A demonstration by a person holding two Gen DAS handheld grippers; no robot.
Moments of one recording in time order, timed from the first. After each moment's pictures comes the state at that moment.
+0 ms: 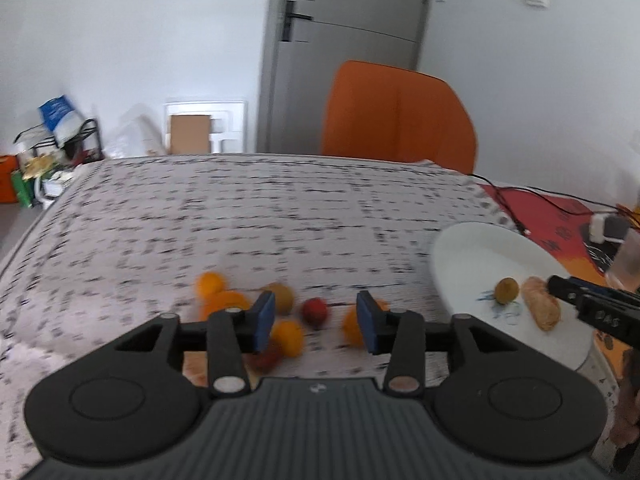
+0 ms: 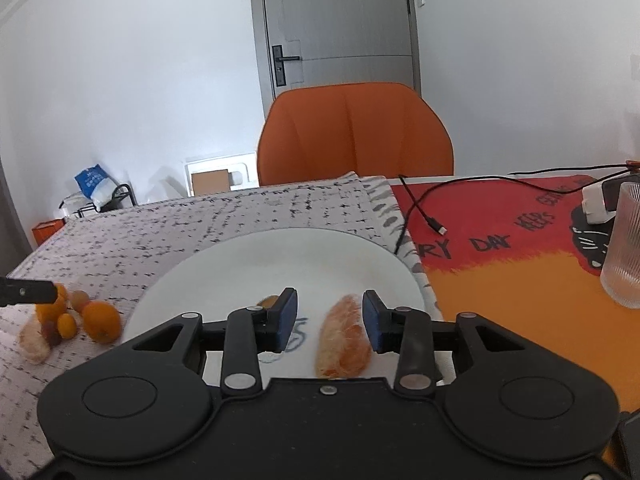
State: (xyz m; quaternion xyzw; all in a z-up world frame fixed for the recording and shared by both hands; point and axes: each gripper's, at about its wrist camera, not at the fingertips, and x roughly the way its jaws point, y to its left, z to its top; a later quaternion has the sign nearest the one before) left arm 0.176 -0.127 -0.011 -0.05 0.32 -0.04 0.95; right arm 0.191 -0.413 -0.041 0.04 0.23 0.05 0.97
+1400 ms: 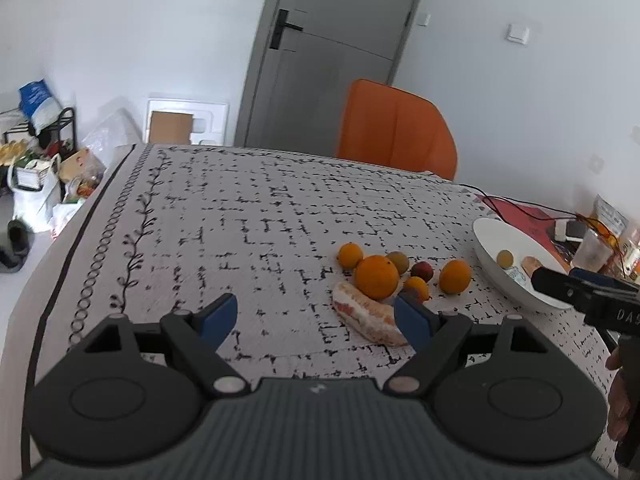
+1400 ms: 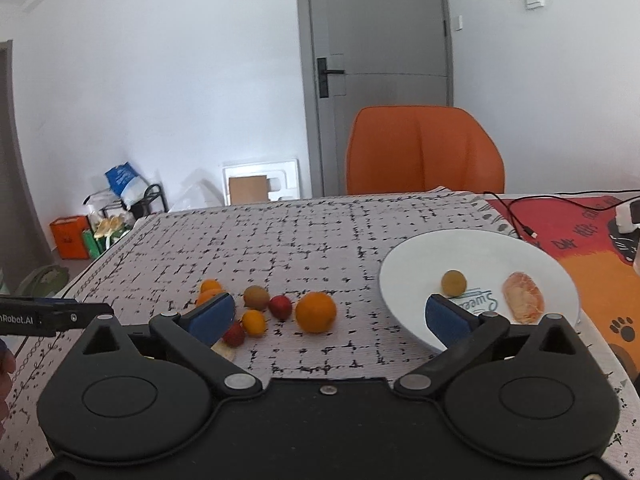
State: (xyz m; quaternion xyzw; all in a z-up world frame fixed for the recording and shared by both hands) left arm 0.128 0.034 -0.025 -0.09 0.30 -0.13 0.94; right arm 0.120 -0.241 -0.011 0.02 0.21 0.06 0.98
